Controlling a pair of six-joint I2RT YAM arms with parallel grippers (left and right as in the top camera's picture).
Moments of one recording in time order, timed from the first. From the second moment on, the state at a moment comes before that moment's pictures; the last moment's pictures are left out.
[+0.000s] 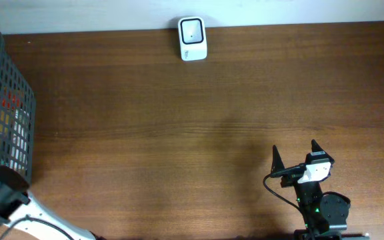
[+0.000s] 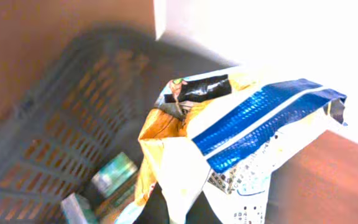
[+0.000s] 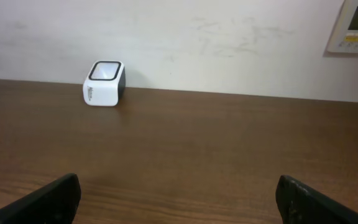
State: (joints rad) left arm 0.80 2.23 3.10 -1.52 0.35 0.13; right arm -0.02 0.01 0.01 -0.06 -0.12 -0.02
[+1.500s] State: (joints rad) left arm 0.75 2.31 1.95 -0.82 0.03 0.37; right arm -0.02 0.01 0.01 -0.07 -0.12 -0.02
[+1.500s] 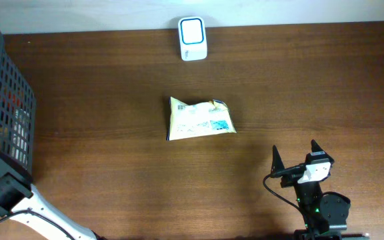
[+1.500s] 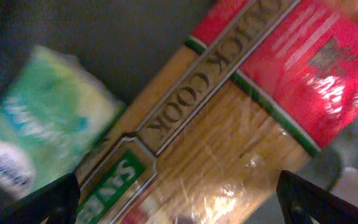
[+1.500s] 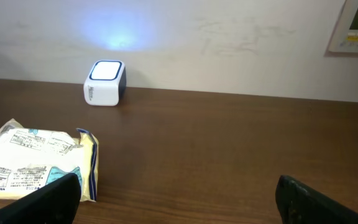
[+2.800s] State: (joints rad) left arm 0.03 1.91 1.70 -1.04 0.36 0.07; right arm -0.02 0.01 0.01 -0.07 -0.12 -0.02
